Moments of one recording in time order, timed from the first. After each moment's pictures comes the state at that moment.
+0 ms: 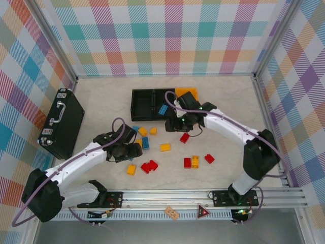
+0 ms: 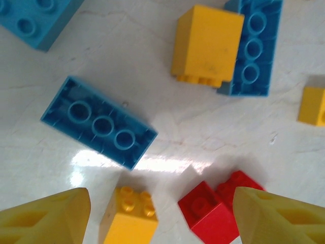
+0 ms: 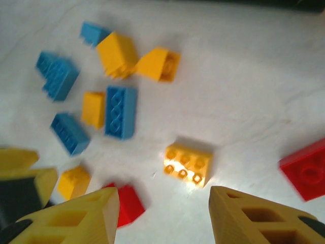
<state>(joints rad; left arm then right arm) -0.63 1.13 0.75 -0.87 -0.02 -0.86 0.65 1.59 1.24 -0.69 -0.39 0.47</state>
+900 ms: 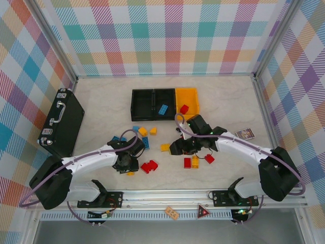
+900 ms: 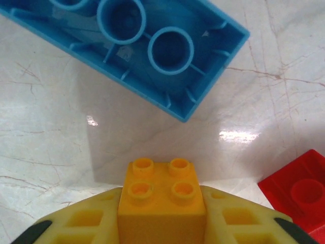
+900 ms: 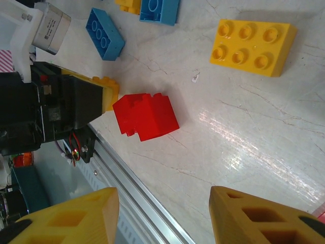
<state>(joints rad) -0.77 1.27 0.64 -0.86 -0.04 -0.92 0.69 1.36 0.81 -0.47 -0.64 0.52</state>
